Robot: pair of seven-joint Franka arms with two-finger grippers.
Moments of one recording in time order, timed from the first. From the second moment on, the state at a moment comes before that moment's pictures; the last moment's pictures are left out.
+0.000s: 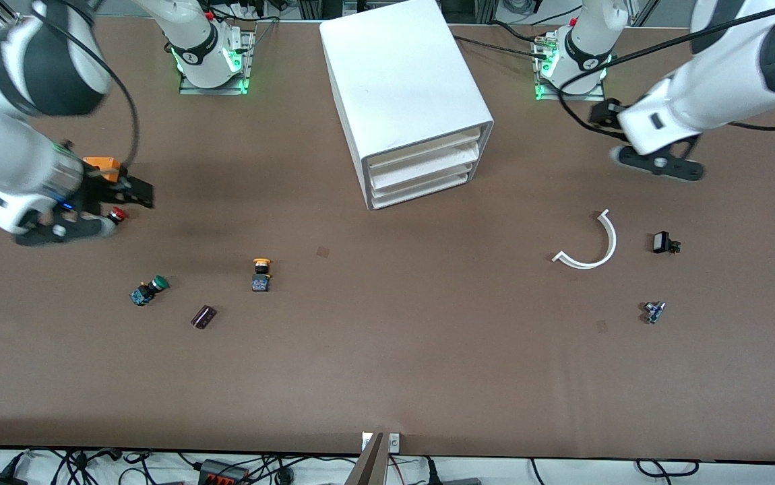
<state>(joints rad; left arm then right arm) -0.06 0.01 -0.18 -1.73 -0.14 1.34 0.02 0.14 0.22 -0.01 -1.67 -0.01 1.77 -0.05</state>
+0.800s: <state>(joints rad) -0.07 0.29 -0.21 -1.89 -0.76 1.63 0.46 0.23 0.61 -0.01 -1.57 0.01 2.11 -0.02</state>
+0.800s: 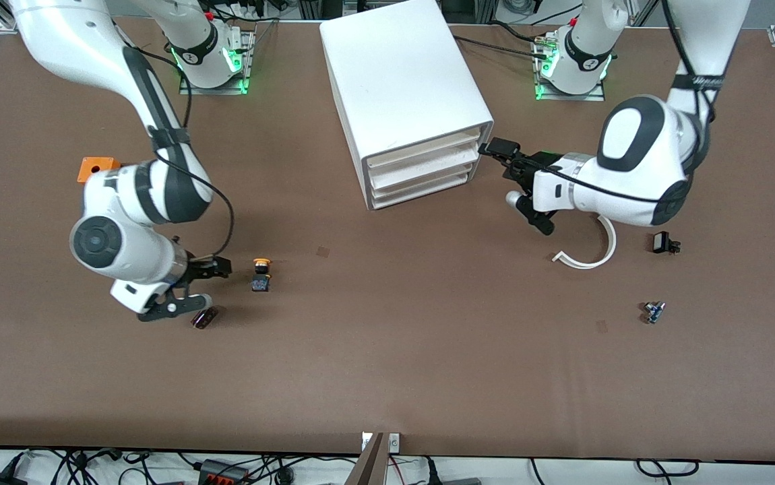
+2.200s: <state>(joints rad) -0.09 0.38 -0.22 -2.11 -1.13 1.64 0.87 0.30 0.77 0.00 -1.56 0.11 2.18 0.08</state>
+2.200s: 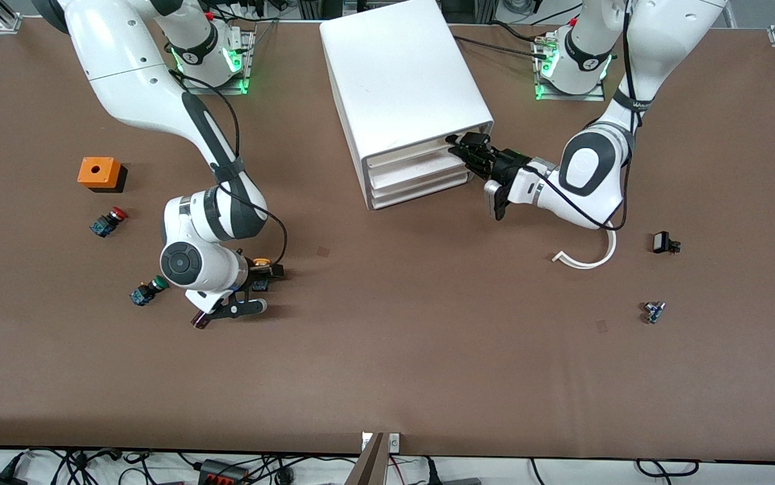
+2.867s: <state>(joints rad) -0.09 0.44 -0.20 -2.02 -1.14 1.64 0.91 0.30 0.77 0.00 -1.55 0.12 2.18 0.08</state>
